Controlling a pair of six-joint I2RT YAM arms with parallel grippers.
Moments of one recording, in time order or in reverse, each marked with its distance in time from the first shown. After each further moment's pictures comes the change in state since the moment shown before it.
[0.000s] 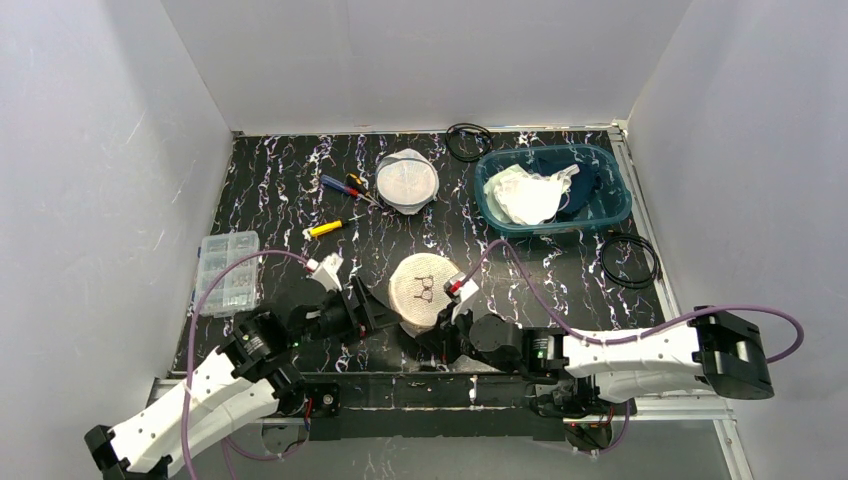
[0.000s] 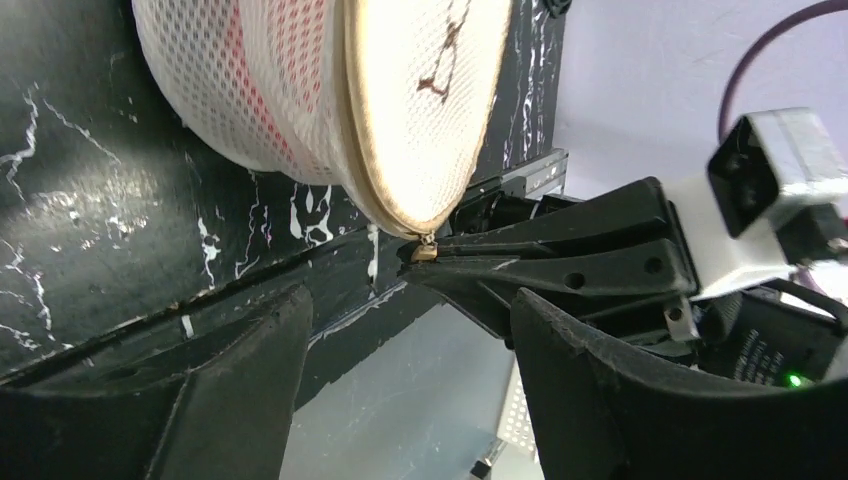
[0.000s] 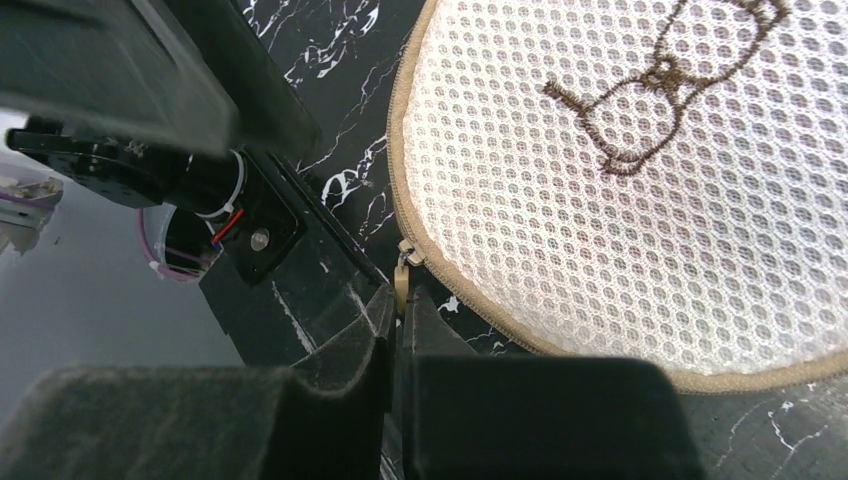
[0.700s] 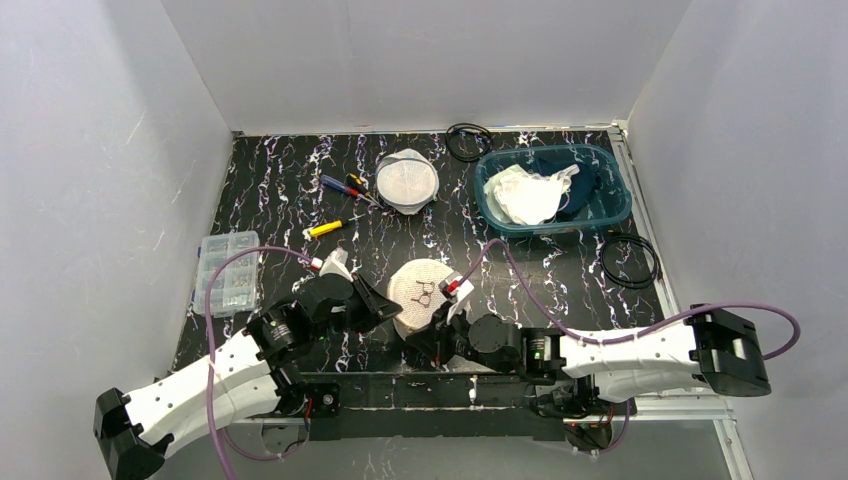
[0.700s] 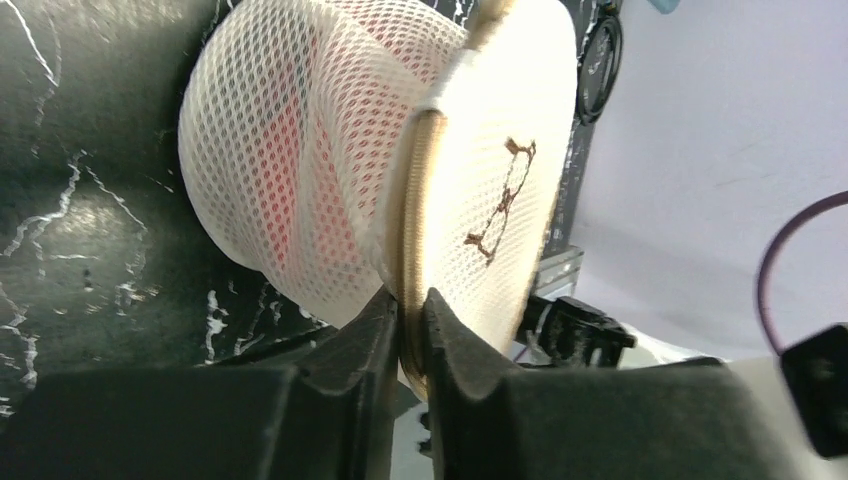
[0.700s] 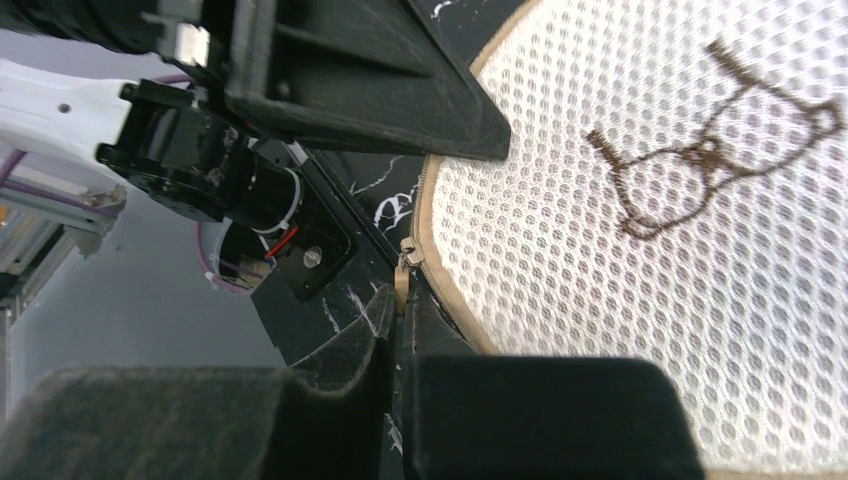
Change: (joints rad) left arm -0.116 0.179 -0.035 0.138 -0.254 -0.168; right arm 0.021 0.053 0.032 0.087 -0.019 0.000
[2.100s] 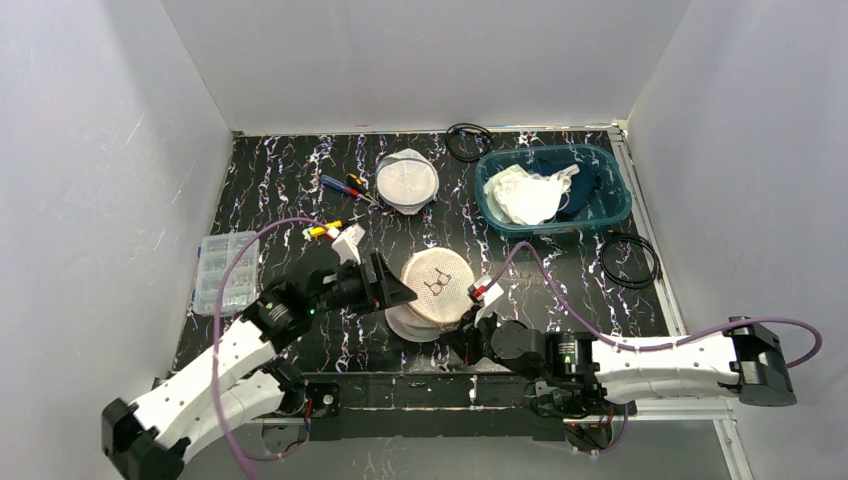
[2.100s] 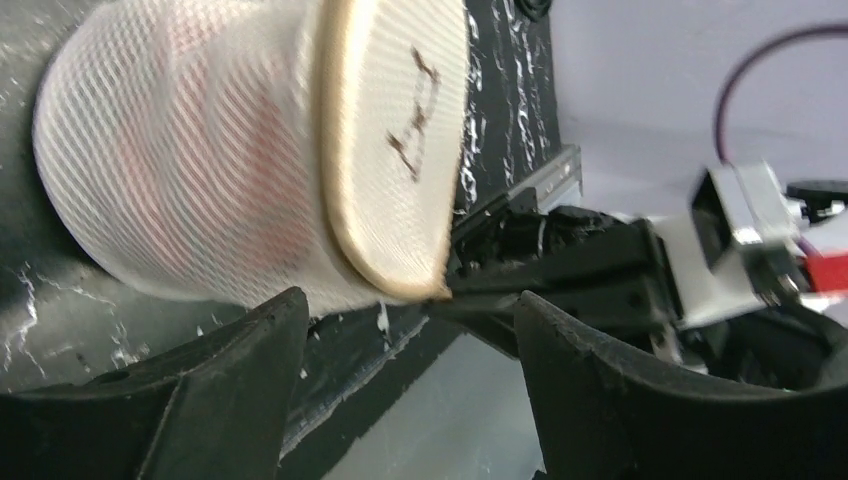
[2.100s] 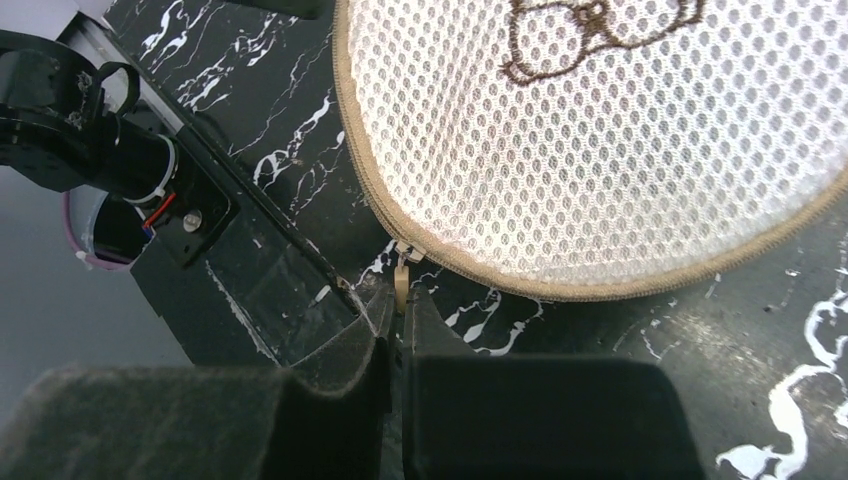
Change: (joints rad) left arm 0.239 0.140 0.102 0.100 0.433 0.396; right arm 0.006 -0.271 -0.093 -0.296 0.142 -0.031
